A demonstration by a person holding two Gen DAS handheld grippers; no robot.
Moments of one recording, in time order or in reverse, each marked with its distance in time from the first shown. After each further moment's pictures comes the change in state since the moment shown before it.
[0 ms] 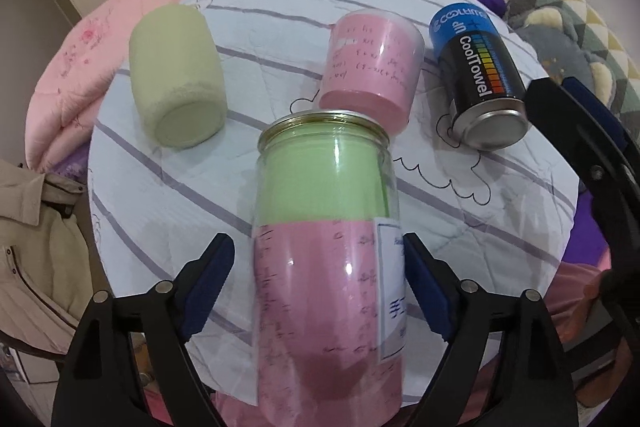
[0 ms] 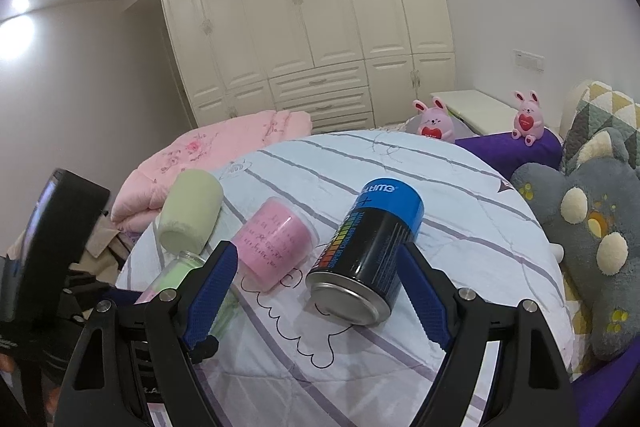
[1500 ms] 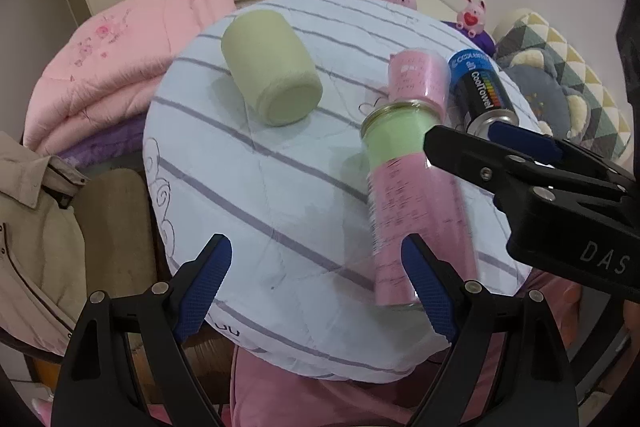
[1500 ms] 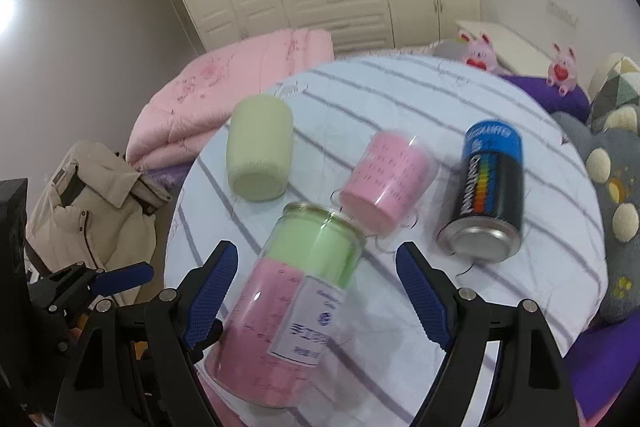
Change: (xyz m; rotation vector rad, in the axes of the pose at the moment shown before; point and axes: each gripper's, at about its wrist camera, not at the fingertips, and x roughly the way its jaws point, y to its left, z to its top) left arm -0.043 0.080 -0.048 -0.067 -0.130 -0.094; right arm 0.031 0.099 0.010 0.026 0.344 0.023
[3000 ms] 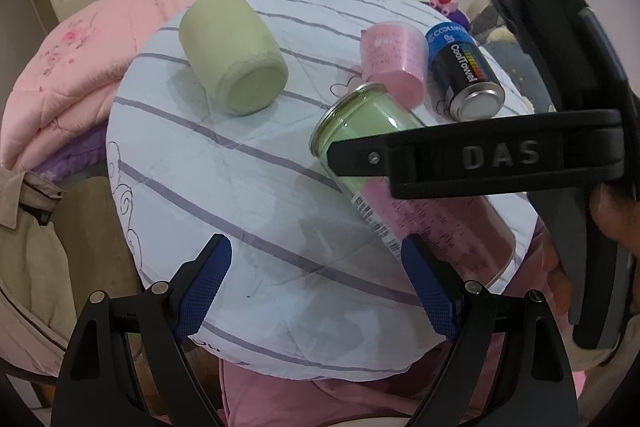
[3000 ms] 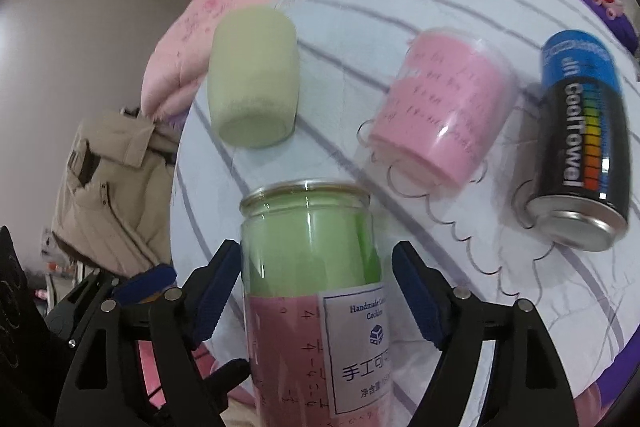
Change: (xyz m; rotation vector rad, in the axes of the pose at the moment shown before) left arm 0.018 -0.007 0.001 0.083 0.046 -0.075; right arm 0.077 -0.016 0.015 0.097 0.354 0.158
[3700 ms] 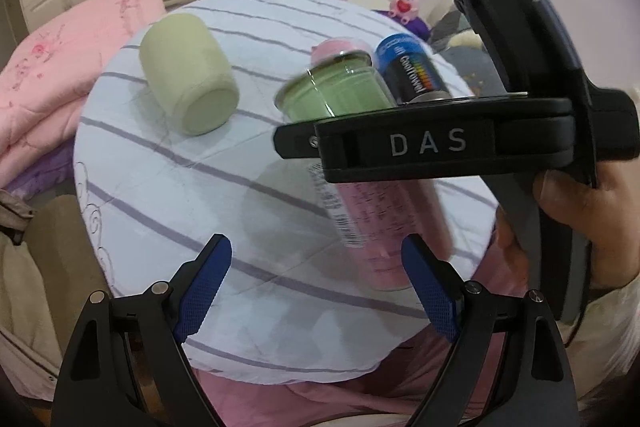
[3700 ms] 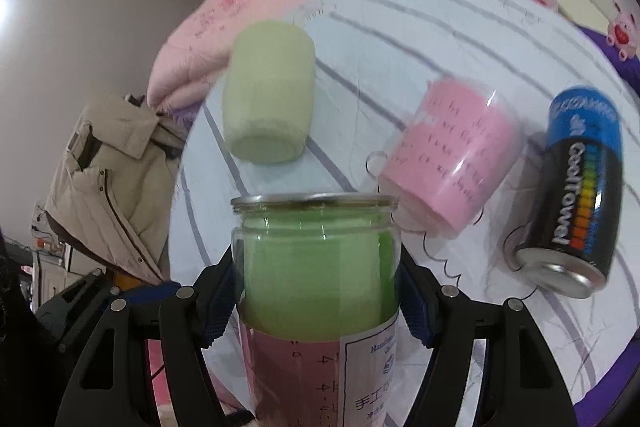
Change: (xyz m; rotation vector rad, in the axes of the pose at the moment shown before) left arm -0.015 -0.011 0.003 0.039 -0.047 -0.156; right arm -0.014 0.016 0.006 -0.110 -0.071 -0.025
